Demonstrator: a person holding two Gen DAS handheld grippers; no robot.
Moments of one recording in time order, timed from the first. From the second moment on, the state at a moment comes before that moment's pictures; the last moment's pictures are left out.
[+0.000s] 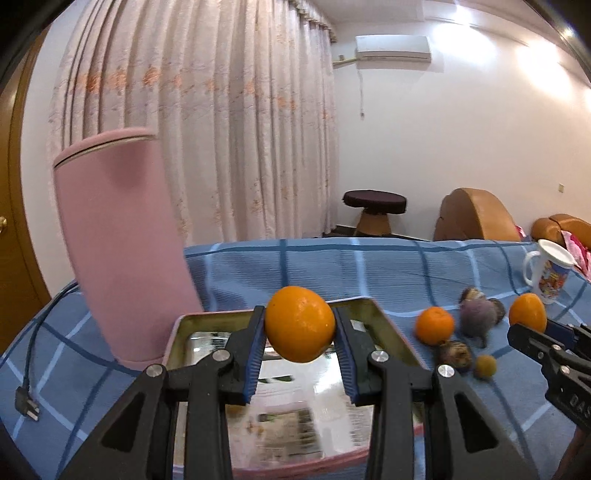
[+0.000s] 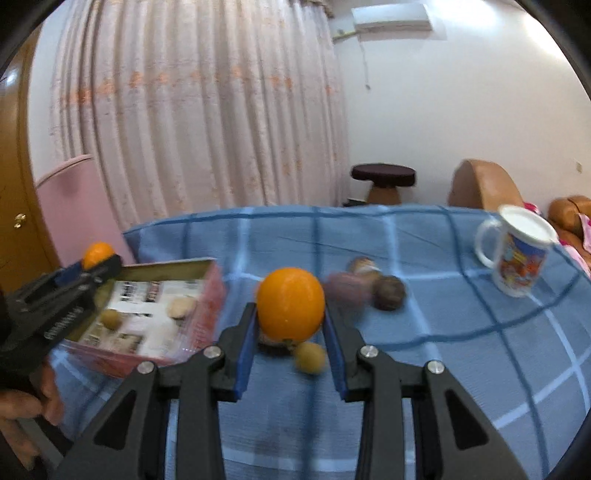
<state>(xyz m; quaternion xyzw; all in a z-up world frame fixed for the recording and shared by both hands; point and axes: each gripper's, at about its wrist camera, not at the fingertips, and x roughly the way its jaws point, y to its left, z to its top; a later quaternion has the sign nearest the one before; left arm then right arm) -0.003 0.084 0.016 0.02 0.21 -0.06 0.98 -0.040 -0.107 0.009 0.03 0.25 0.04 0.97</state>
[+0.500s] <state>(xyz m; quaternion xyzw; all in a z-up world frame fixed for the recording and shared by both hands) 0.022 0.129 0.009 -0.01 0.24 0.01 0.97 0.006 -0.014 0.006 0.02 0.24 0.09 0.97</state>
